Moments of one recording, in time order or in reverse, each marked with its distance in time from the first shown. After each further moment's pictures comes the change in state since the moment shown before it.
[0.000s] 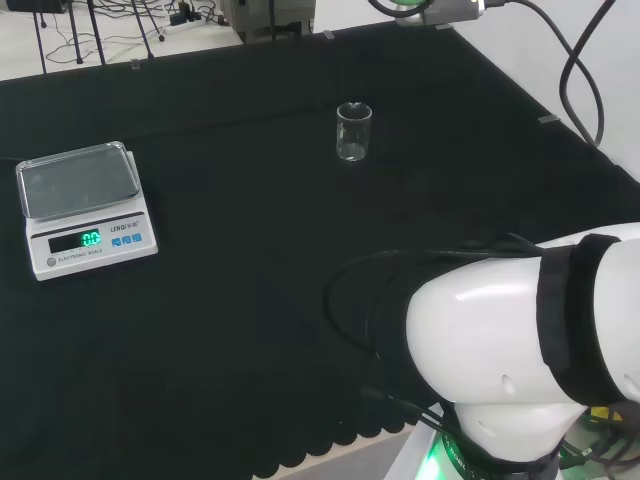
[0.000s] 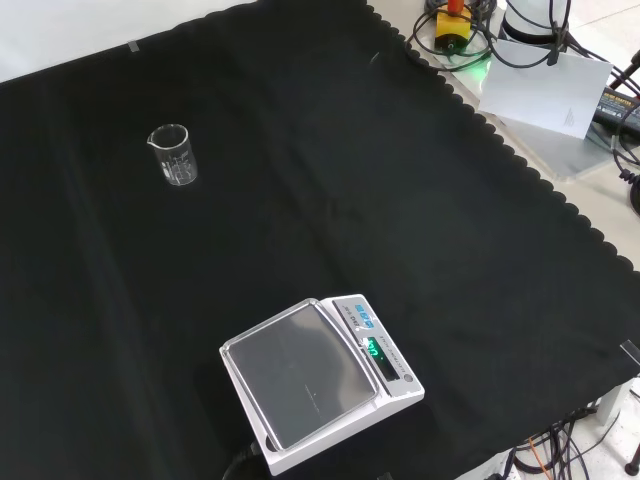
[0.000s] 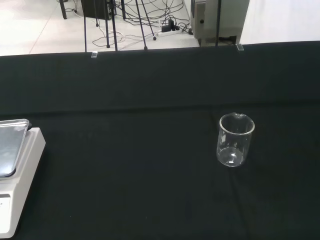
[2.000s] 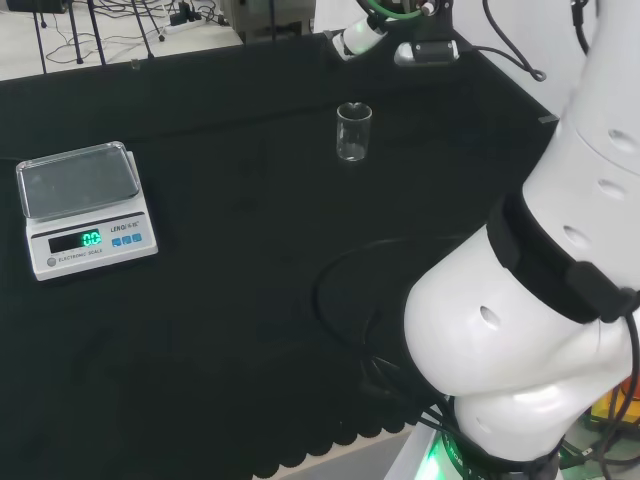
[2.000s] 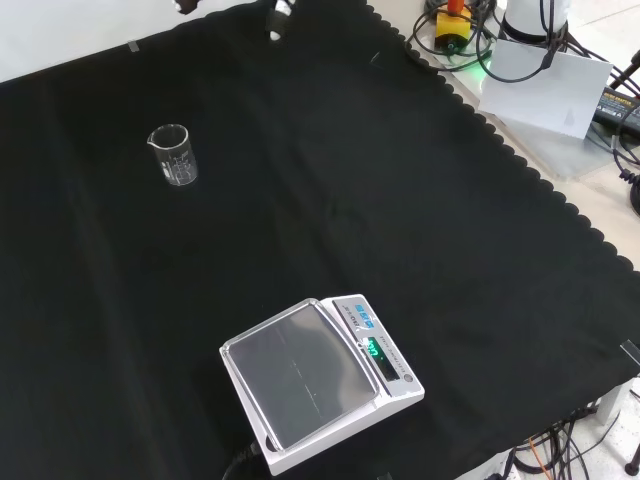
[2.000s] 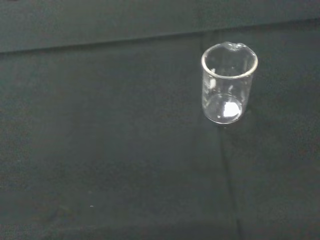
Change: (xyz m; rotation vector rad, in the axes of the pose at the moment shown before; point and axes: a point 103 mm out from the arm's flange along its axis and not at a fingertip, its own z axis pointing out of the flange) arm -0.079 0.169 0.153 0.217 0.061 -0.013
